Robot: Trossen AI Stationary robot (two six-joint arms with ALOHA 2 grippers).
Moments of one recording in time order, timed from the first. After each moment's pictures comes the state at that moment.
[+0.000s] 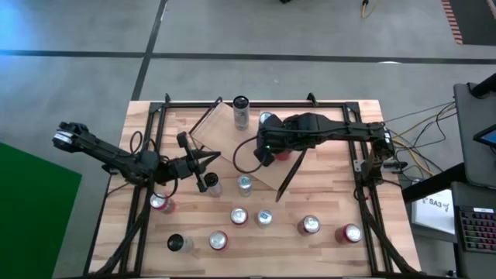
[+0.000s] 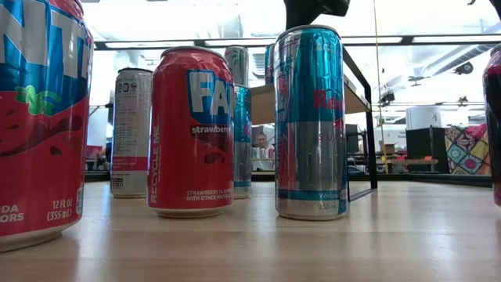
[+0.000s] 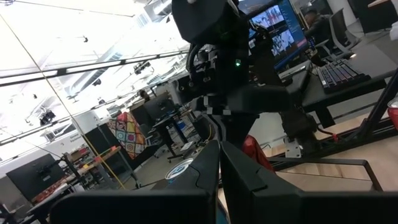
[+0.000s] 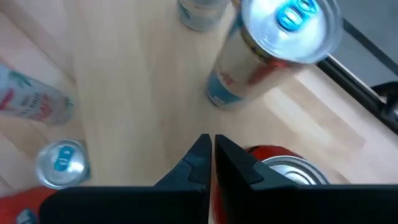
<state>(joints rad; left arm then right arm) -0.33 1.01 0.54 0.75 -0.62 0.68 0.02 1.86 2.07 -1.43 0.41 0.76</state>
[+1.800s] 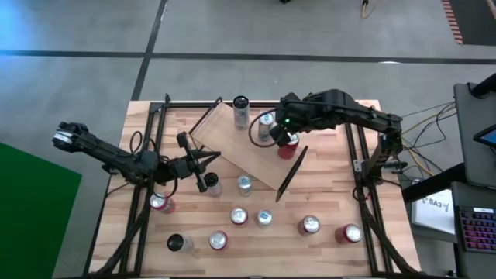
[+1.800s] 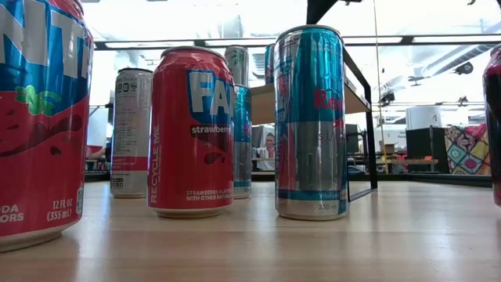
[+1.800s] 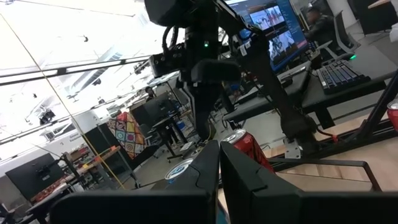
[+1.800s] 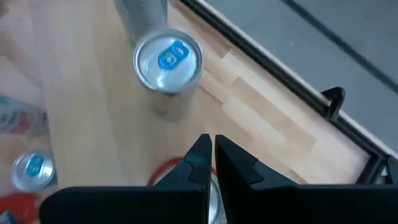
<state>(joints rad) -0.33 1.01 0.54 0.75 -0.62 0.67 -0.09 1.76 2.18 -1.57 0.40 0.66</state>
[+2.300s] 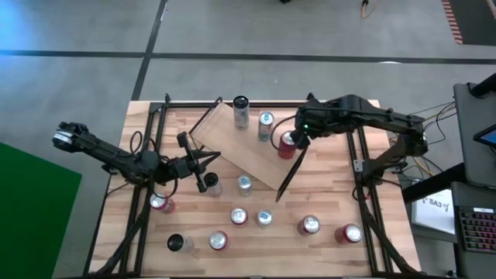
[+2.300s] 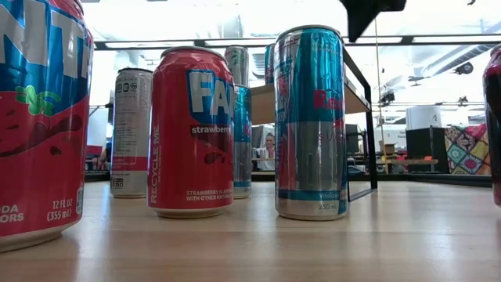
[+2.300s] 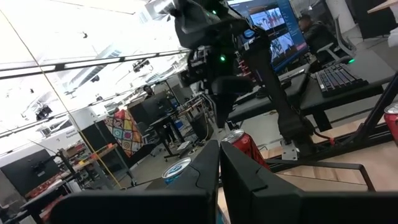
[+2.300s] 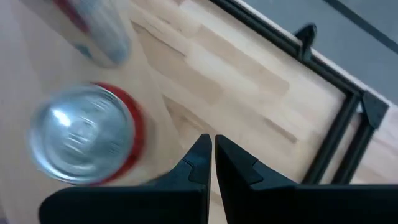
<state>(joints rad) -0.33 1.01 0.54 0.75 -0.62 0.64 -0.11 1.52 1.79 -1.57 0.37 0.81</state>
